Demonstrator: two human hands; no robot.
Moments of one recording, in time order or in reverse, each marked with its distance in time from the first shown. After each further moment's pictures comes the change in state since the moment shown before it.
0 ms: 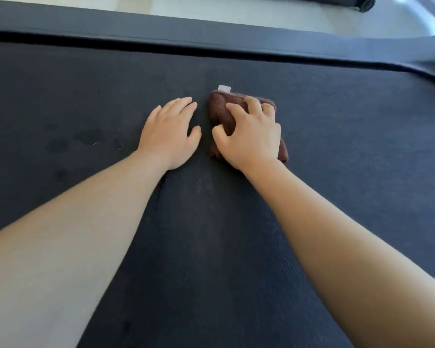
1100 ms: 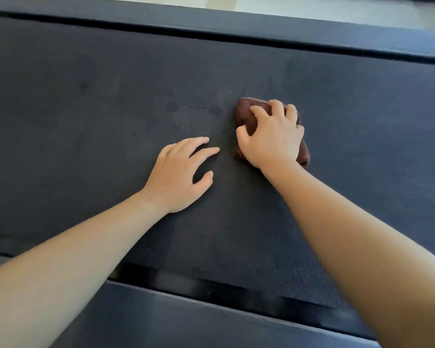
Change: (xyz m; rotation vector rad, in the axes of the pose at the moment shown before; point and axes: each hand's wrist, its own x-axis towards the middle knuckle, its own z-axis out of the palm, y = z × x) left_hand -0.201 -0.044 -0.049 0.005 0.000 -0.052; right_hand -0.074 -0.089 0.002 0.054 -0.049 -0.103
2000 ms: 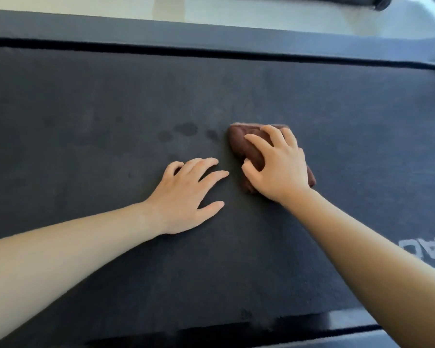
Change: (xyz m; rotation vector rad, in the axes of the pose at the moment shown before) left_hand 0.035 -0.052 -0.008 0.058 -0.227 0.367; right_hand -0.017 -0.008 -0.004 -0.031 0.020 -0.013
